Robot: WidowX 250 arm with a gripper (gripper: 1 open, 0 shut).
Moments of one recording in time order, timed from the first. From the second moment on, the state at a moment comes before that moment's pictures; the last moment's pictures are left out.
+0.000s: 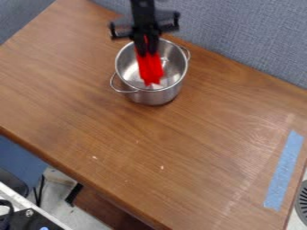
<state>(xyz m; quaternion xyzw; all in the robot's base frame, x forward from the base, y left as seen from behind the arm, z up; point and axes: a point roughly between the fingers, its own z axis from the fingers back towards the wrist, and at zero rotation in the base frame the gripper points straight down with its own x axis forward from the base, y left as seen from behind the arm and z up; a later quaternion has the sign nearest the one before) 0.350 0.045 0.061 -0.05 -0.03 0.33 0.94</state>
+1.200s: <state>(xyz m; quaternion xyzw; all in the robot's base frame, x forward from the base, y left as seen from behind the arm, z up) 0.256 -0.071 0.055 -0.11 -0.03 0.17 0.98</state>
